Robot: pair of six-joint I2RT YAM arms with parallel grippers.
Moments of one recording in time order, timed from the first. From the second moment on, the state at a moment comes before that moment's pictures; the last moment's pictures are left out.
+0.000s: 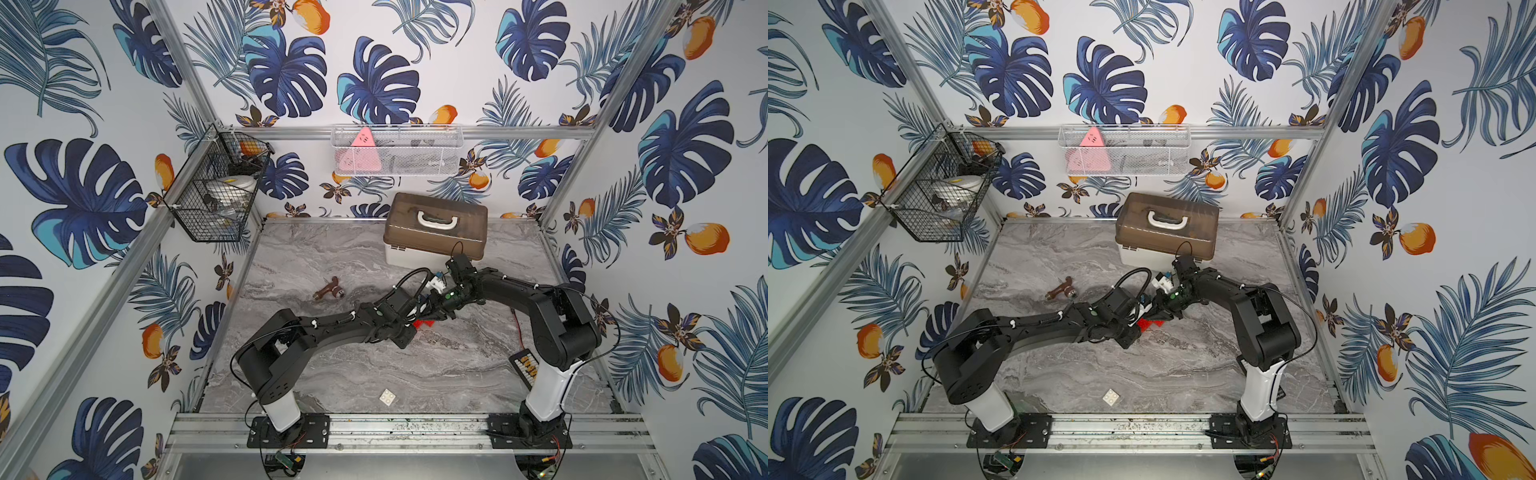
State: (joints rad) left arm -0.78 1.71 1.00 -0.33 0.03 -0.09; right arm 0.41 1.87 1.16 -0.57 -0.85 0.39
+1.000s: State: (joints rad) left arm -0.76 1.73 1.01 -0.34 0.06 -0.11; right arm 0.42 1.95 1.19 -0.57 -0.86 0.43
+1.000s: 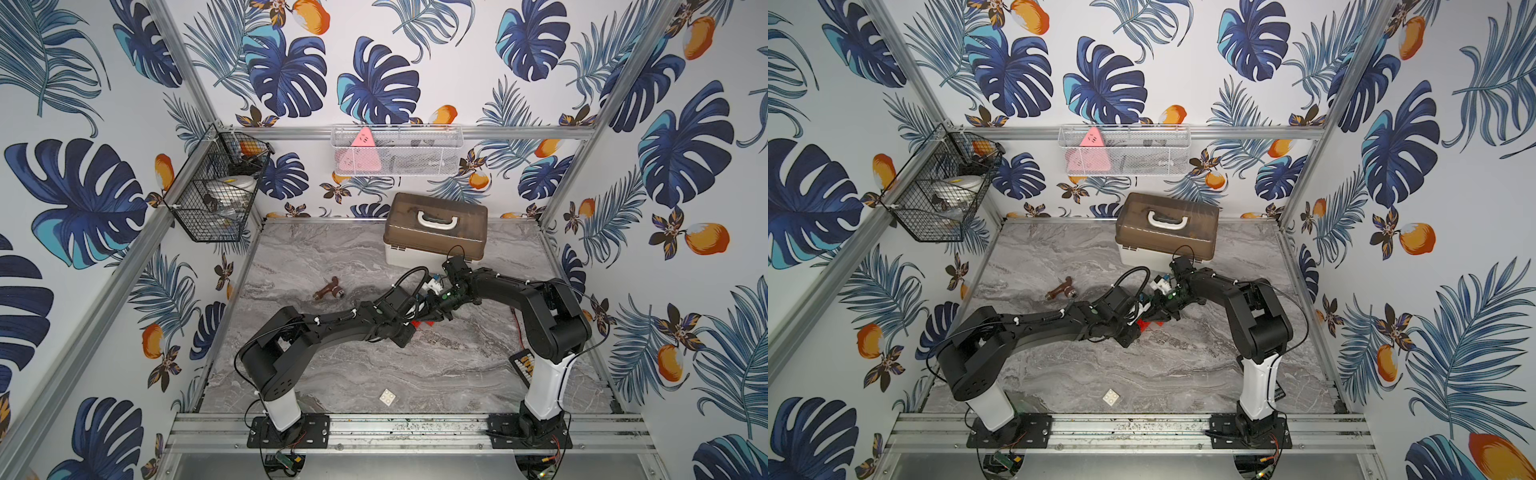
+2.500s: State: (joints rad) left arm -0.72 1.71 1.09 -0.35 0.10 -0.11; right arm 0.43 1.94 1.26 -0.63 -0.80 0.48
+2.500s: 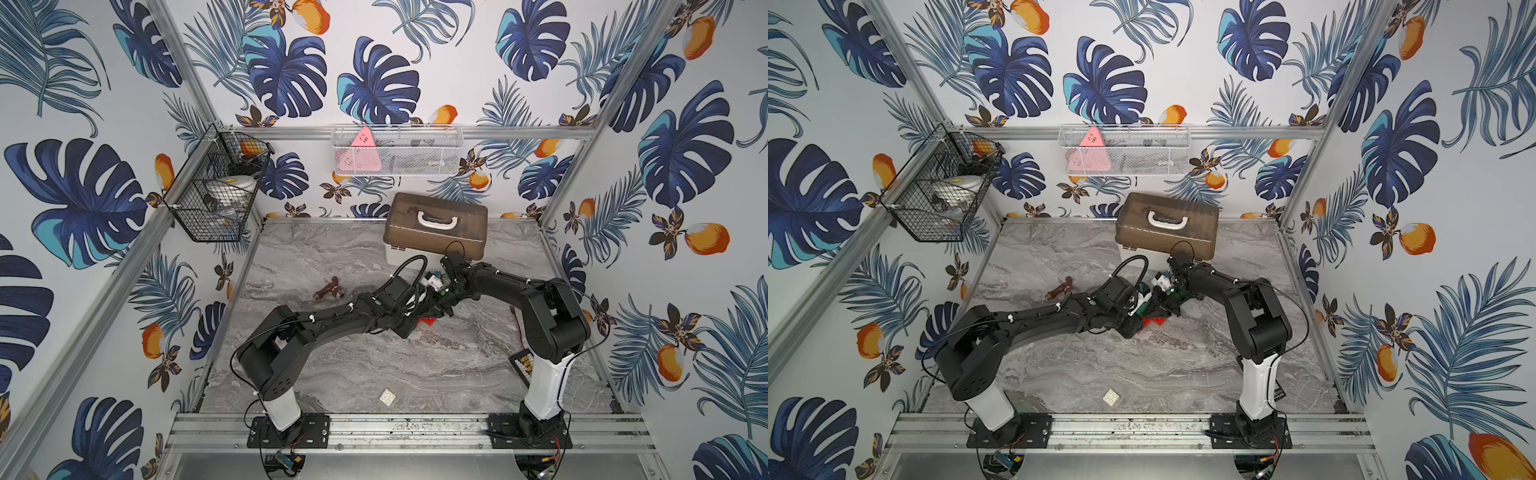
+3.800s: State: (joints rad) left arm -0.42 1.25 0.60 -0.19 0.25 -1.03; right arm 0.74 1.25 0.99 -0.36 -0.64 -0.20
